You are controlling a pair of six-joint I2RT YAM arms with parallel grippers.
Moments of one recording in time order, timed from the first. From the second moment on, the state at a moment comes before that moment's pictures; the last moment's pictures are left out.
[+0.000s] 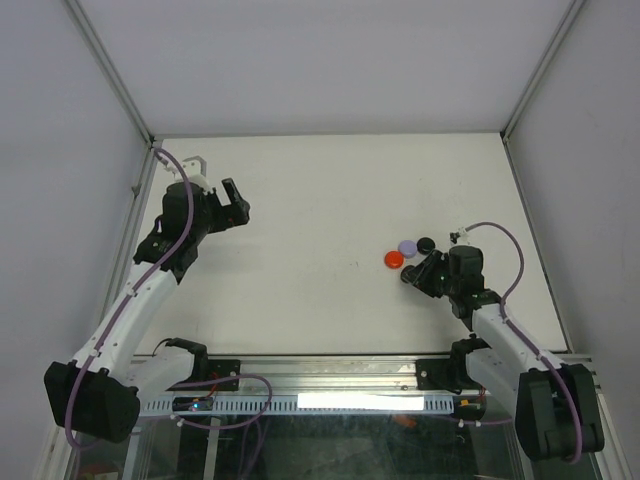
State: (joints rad) left arm -0.25 1.02 0.90 -0.33 -0.05 -0.40; right arm 0.17 0.89 0.26 -0.07 -0.27 0.69
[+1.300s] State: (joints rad) left arm -0.22 0.46 0.79 -0.28 -0.11 -0.36; right arm 0.07 0.49 0.79 -0.50 0.10 0.42
